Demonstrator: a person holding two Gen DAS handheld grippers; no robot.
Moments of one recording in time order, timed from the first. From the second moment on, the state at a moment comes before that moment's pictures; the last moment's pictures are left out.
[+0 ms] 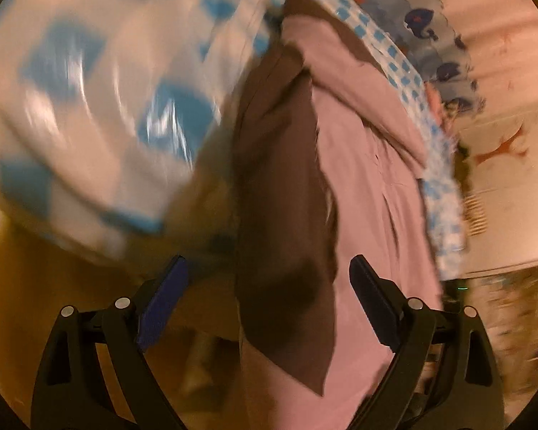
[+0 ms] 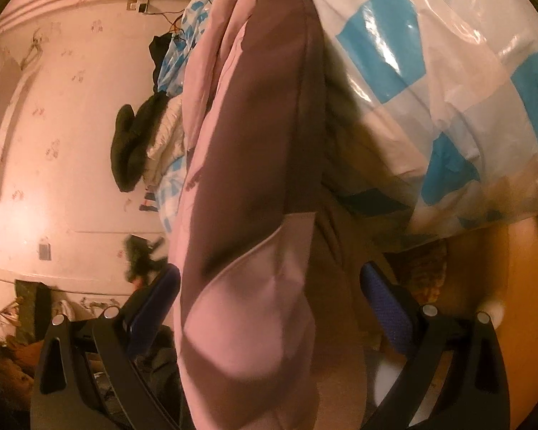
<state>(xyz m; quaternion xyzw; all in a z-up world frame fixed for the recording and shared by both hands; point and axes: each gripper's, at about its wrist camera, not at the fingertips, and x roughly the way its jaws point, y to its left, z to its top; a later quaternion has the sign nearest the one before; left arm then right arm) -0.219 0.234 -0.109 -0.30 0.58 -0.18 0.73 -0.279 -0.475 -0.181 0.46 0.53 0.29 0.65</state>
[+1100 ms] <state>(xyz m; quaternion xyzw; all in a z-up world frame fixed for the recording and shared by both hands) -0.287 0.164 -0.020 -0.32 0.48 -0.33 0.74 -0.320 -0.455 -0.103 0.52 0.32 0.46 0.65</state>
